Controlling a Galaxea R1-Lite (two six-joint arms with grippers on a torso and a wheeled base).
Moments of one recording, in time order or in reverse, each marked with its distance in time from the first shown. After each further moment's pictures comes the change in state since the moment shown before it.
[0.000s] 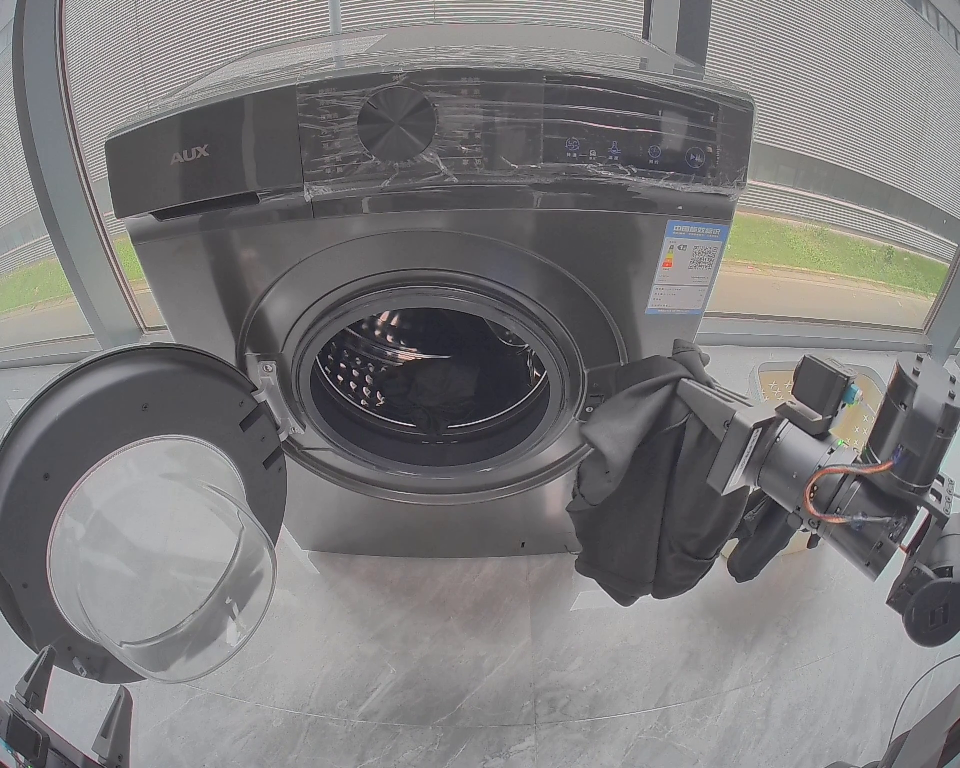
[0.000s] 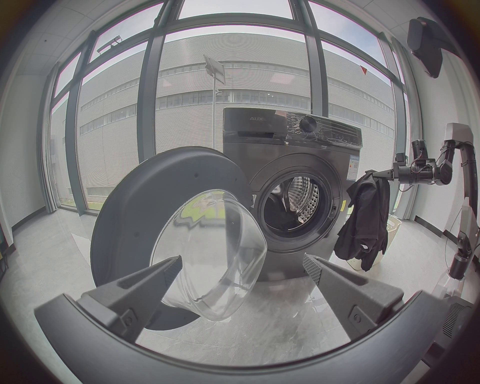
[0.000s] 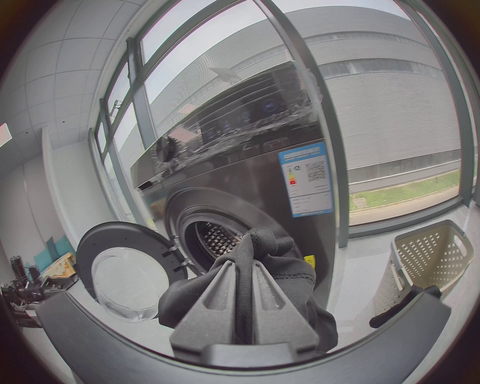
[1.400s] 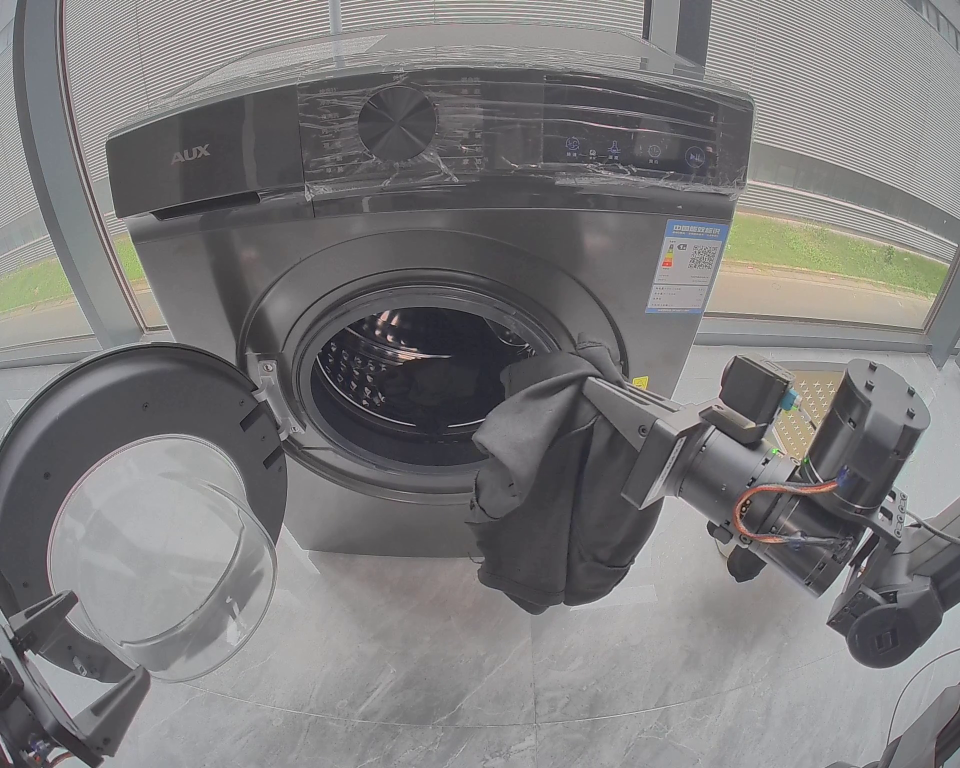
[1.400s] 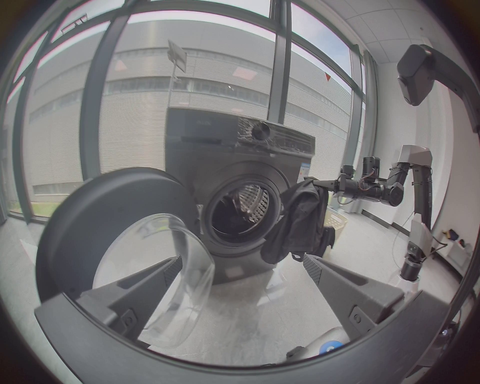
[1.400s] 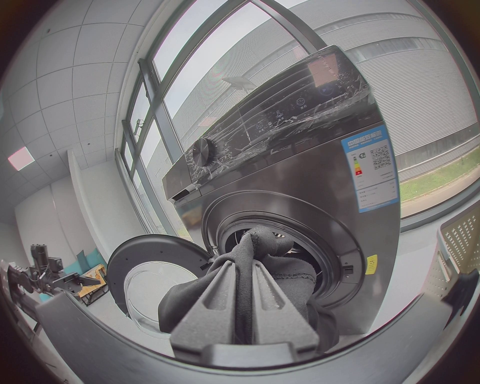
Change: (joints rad) left arm -0.051 0.359 -0.181 -0.113 -0.301 0.019; right arm 0.140 0.143 -0.081 -0.153 0.051 0.069
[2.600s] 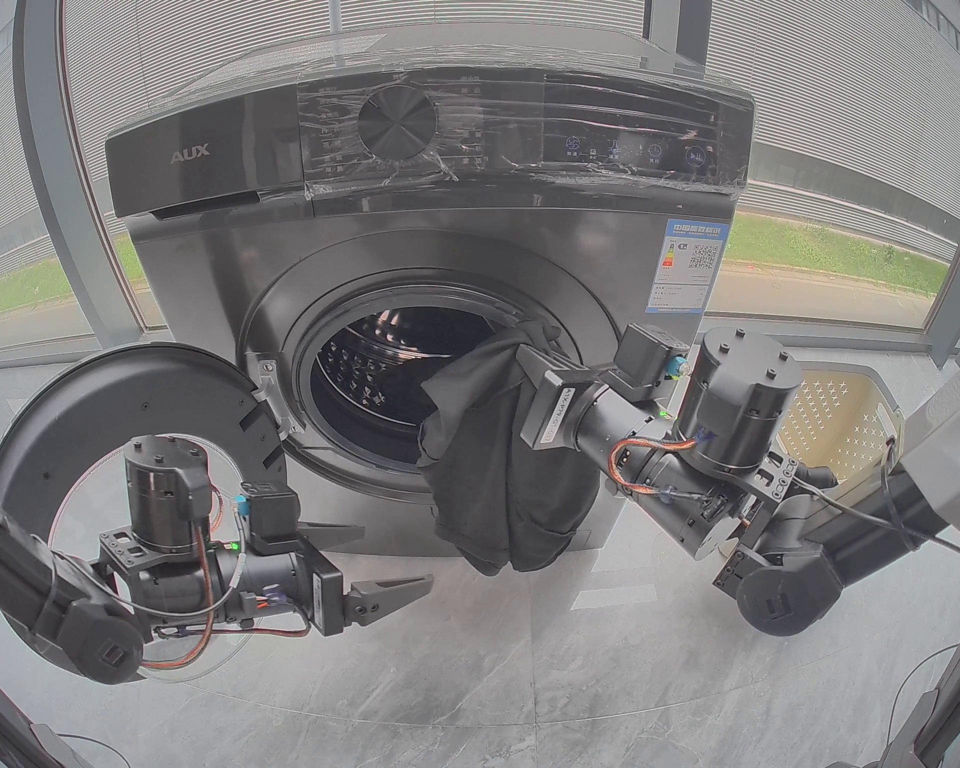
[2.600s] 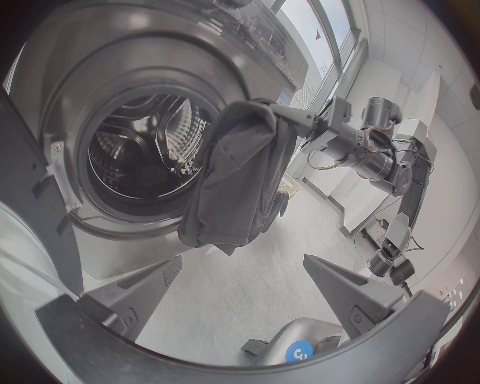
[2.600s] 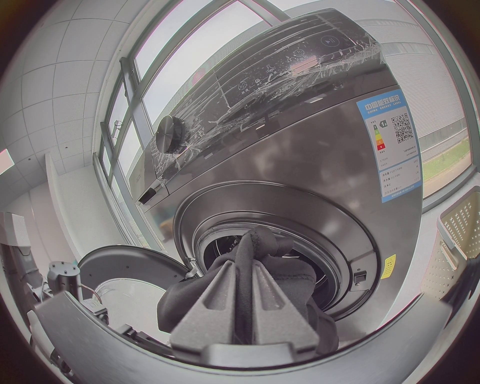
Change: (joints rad) left arm -0.390 1.293 -0.236 -0.727 -0.098 -0.062; right arm 0.020 0.241 -0.310 0.062 -0.153 0.031
